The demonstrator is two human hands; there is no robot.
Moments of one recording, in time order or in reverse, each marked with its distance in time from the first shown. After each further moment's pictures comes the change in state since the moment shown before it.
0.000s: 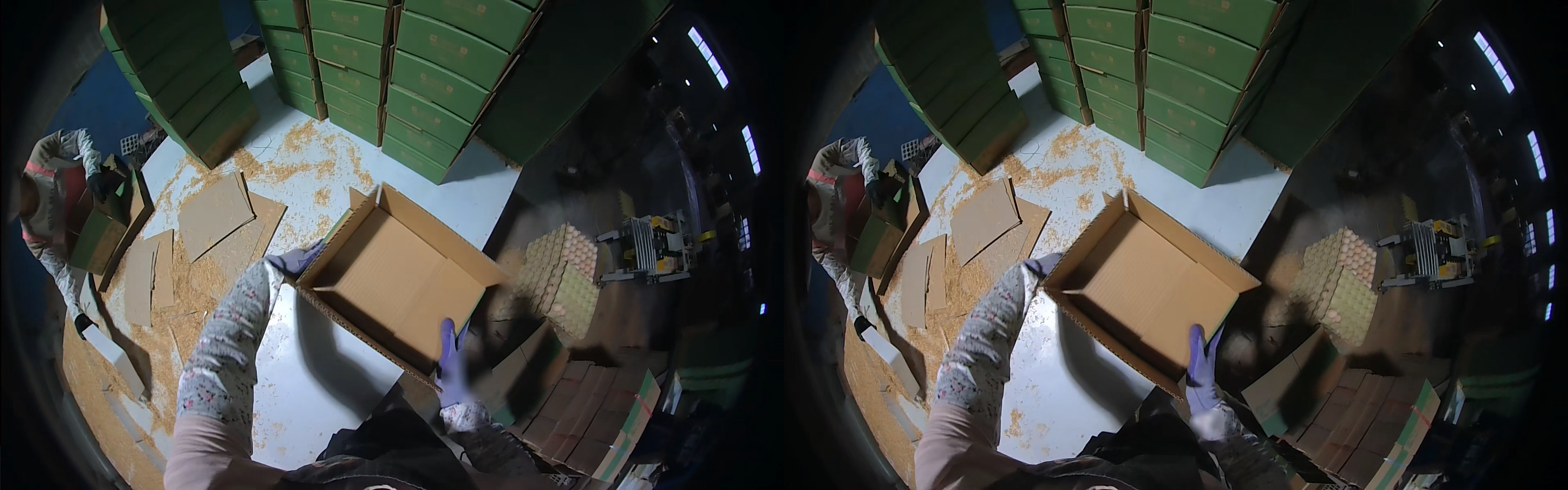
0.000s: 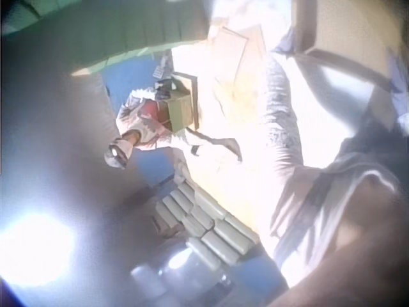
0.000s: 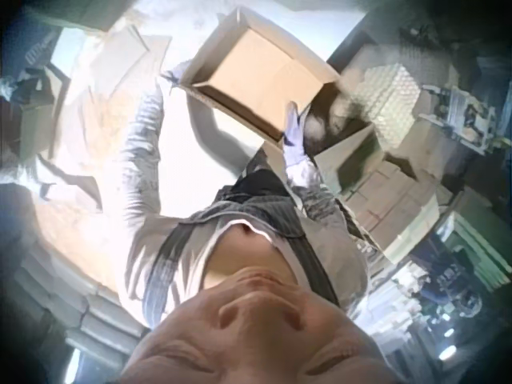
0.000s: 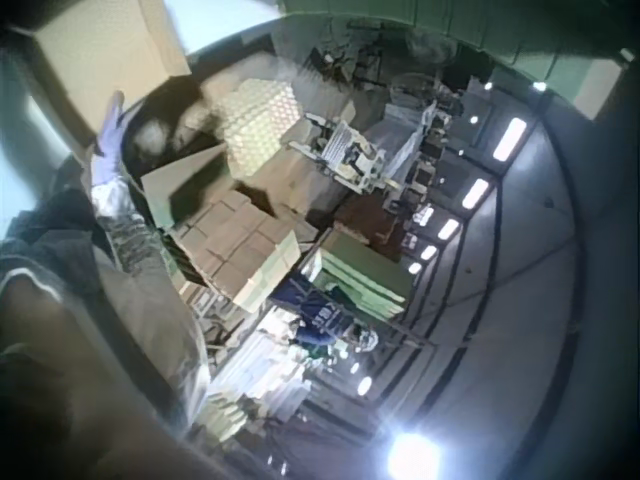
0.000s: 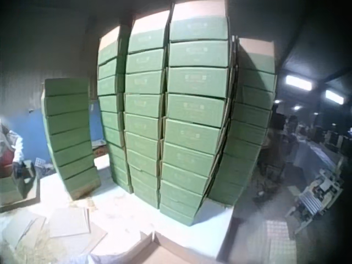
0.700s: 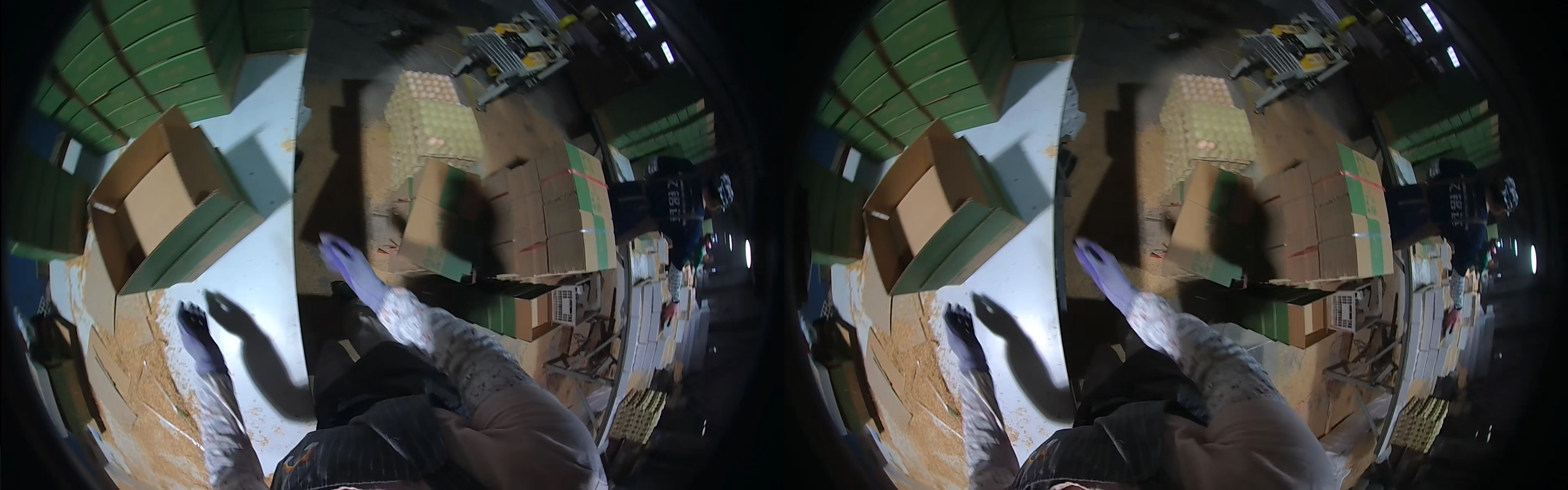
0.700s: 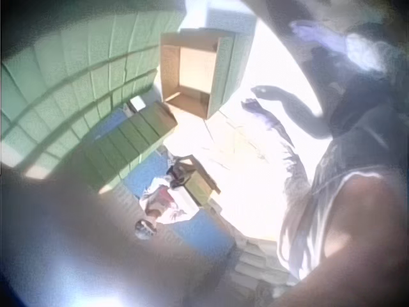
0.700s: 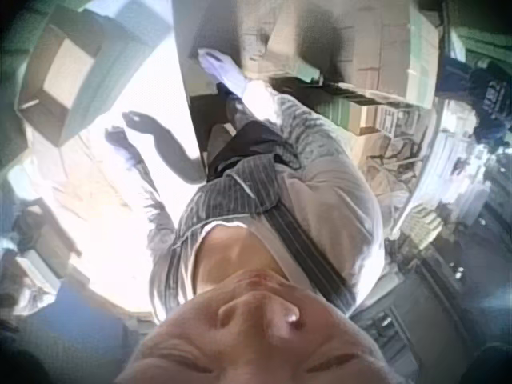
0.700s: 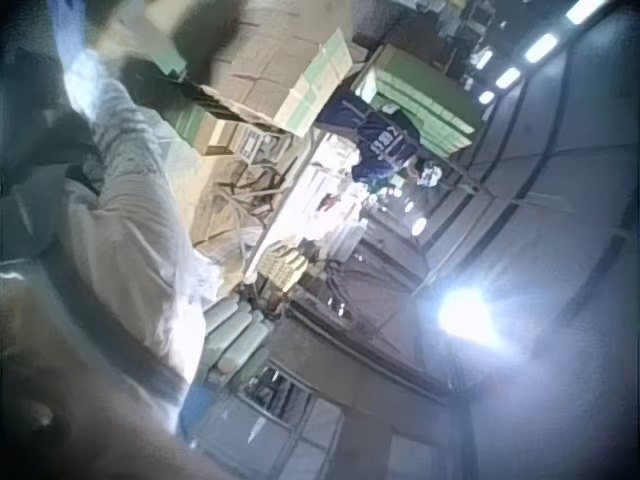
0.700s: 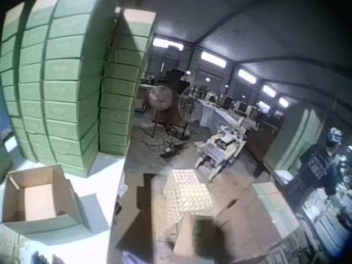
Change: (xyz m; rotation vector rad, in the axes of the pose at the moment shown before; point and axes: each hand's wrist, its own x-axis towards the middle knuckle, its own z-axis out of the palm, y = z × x) left_hand -0.026 -0.037 0.221 -0.948 1.000 0.443; right_hand -0.043 0.050 -0.122 0.098 -0.039 0.058
